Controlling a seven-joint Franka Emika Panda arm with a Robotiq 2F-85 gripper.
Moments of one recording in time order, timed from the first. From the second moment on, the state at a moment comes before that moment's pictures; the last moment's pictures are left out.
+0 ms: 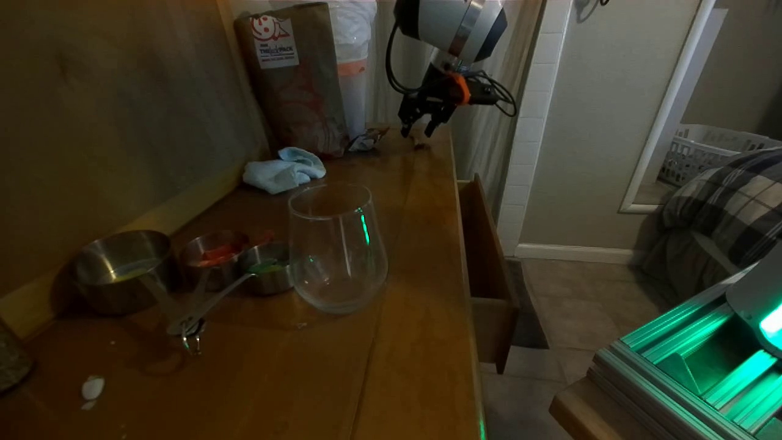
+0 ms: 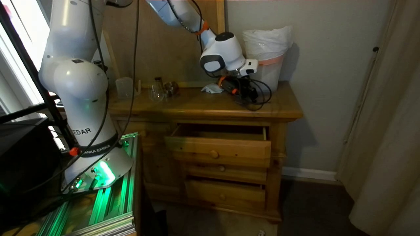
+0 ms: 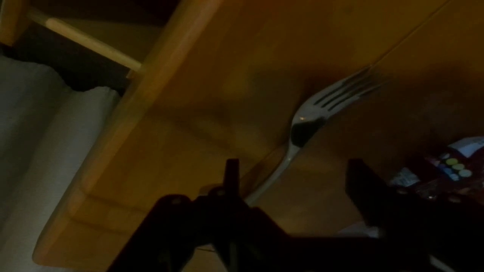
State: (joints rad) arm 0.64 0.48 -0.36 -2.09 1.04 2.96 -0.71
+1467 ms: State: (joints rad) arm 0.62 0.42 -0.42 -2.19 0.85 2.94 -0.57
